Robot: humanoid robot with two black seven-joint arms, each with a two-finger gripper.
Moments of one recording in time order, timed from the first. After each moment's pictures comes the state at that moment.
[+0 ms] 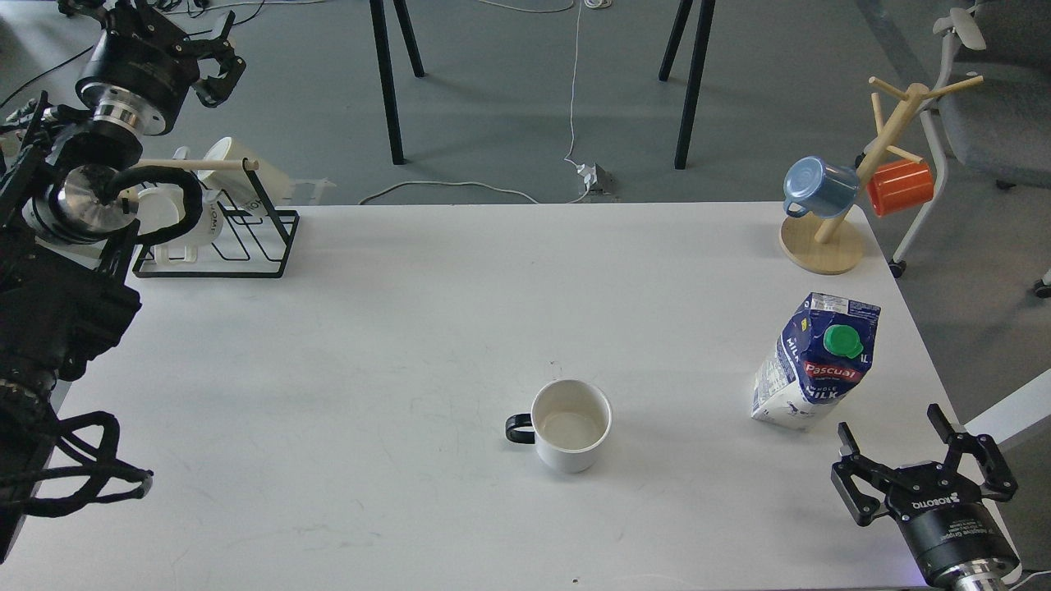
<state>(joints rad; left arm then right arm) -0.84 0.30 -1.31 -0.65 0.38 -0.34 -0.09 -0.46 -0.32 1.35 1.41 0.28 0.49 0.08</state>
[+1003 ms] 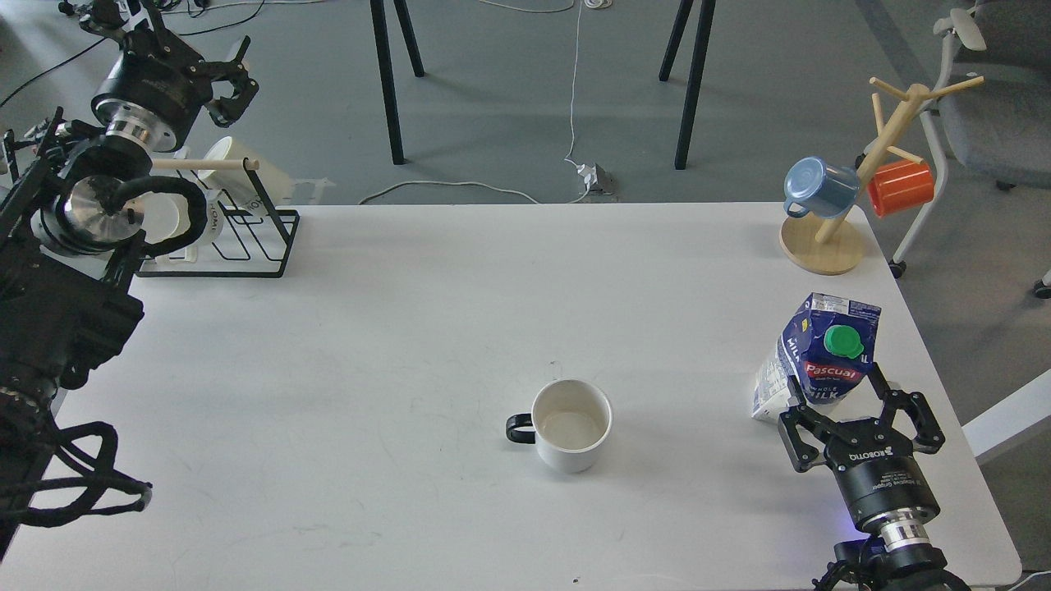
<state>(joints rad) -0.82 0.31 -1.27 -0.65 0.32 -0.33 -0.05 -0.29 -0.18 1.32 1.32 0.23 0.49 0.12</state>
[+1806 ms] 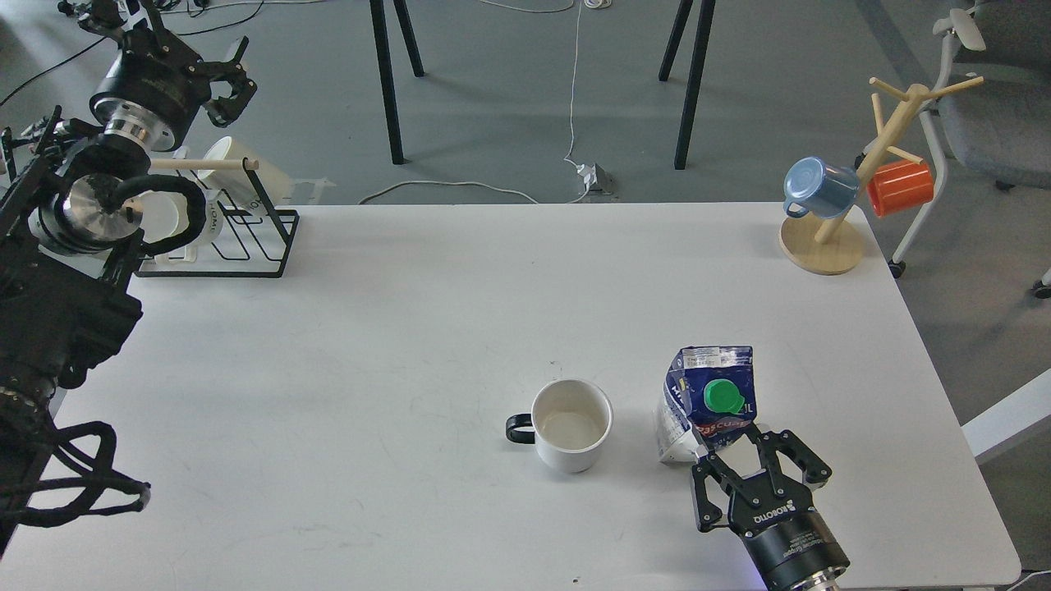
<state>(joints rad) -0.80 0.31 -1.27 -0.66 0.32 -0.31 -0.05 -0.40 -0.13 1.03 1.48 0.10 0.49 0.14</state>
